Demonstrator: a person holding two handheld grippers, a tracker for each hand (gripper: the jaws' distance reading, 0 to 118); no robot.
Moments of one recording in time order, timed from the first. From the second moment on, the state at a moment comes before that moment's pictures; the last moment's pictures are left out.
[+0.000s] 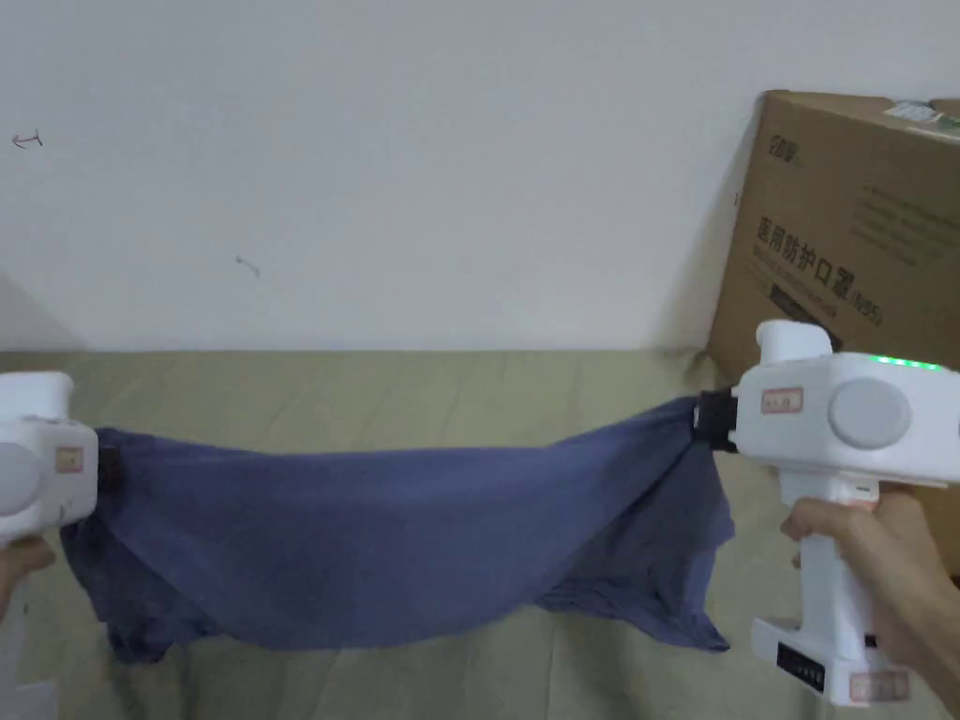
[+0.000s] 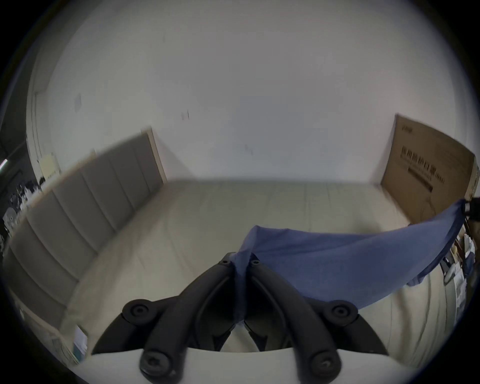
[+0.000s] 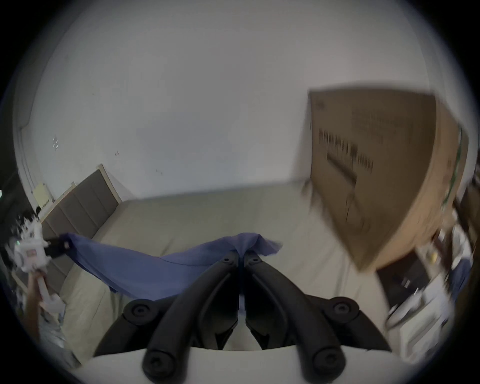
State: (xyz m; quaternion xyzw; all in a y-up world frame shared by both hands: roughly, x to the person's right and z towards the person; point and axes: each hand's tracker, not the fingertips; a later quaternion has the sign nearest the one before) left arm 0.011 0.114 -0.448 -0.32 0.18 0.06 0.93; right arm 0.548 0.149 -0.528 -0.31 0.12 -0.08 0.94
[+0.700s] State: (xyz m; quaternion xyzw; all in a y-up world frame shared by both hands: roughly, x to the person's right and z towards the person) left arm 0.043 0.043 -0.165 -0.38 0.15 0.10 0.91; right arm 0.620 0.067 -0.244 -0.37 0.13 -0.13 0.91
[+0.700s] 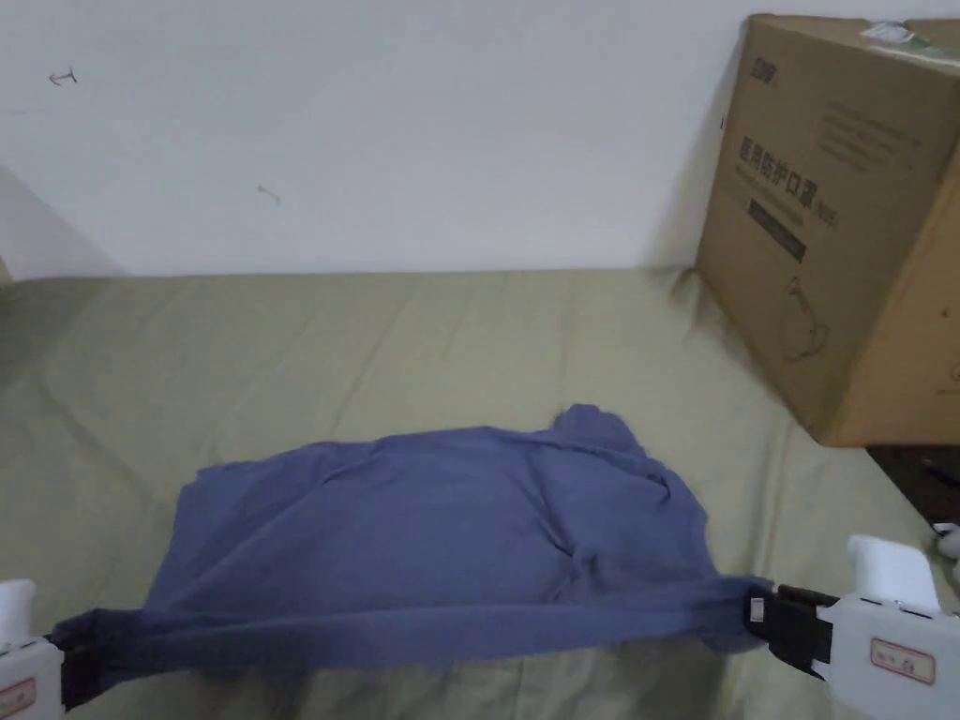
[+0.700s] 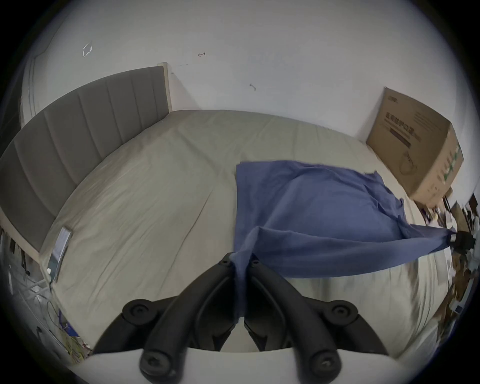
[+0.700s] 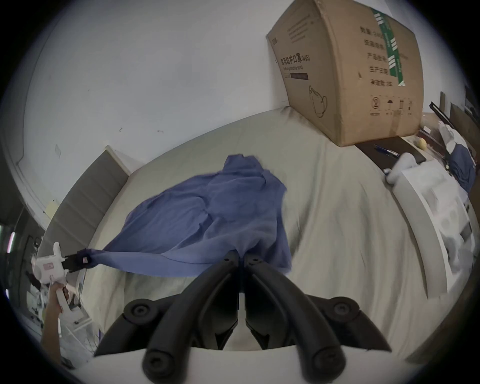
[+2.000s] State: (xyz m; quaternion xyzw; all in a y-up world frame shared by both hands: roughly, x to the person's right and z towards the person) left arm 0.086 -0.011 0.075 -0.40 0.14 0.09 0.90; right arm 0.603 0.015 -0.032 -0.36 0.19 -0.17 0.90
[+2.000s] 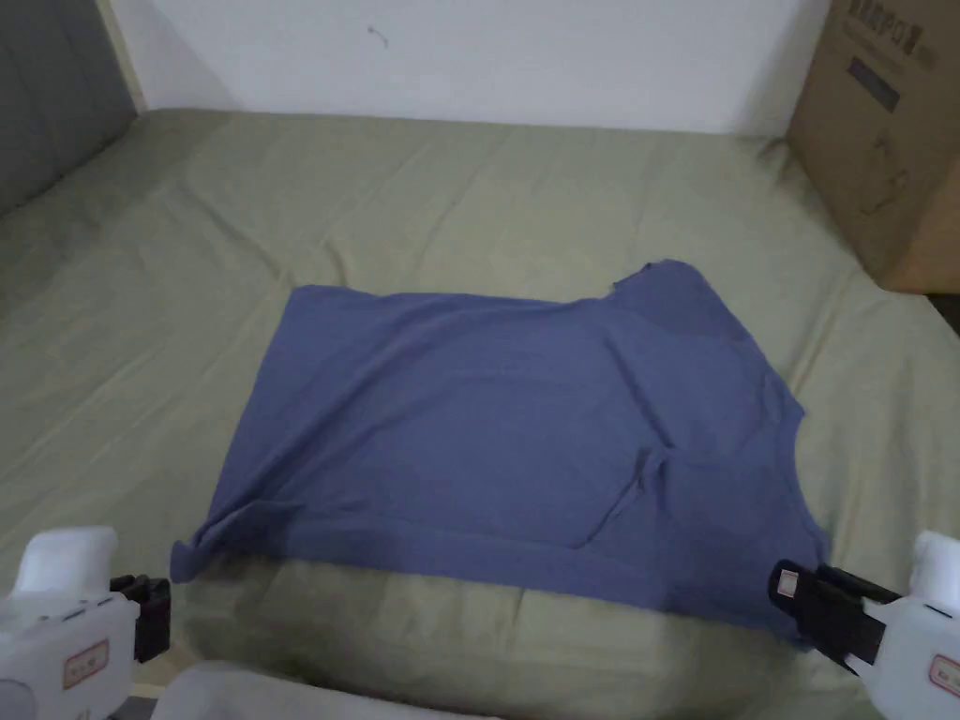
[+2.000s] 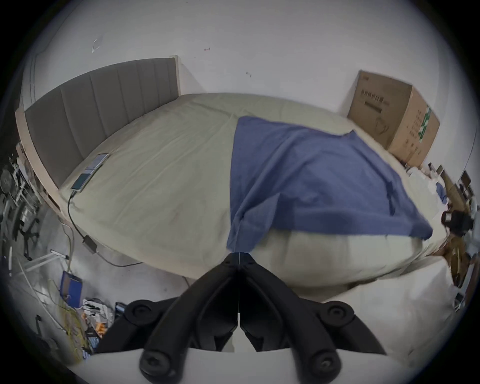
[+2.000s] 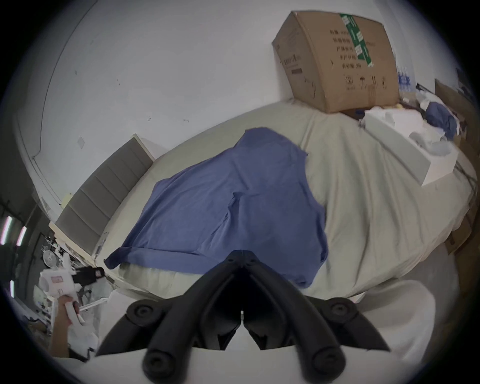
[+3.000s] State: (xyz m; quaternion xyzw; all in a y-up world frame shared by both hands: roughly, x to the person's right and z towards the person) left arm 0.089 -0.009 0.023 -0.40 0.10 0.08 0.91; right arm 0.638 -0.010 -0.045 -0.44 0.10 -0.13 0.88
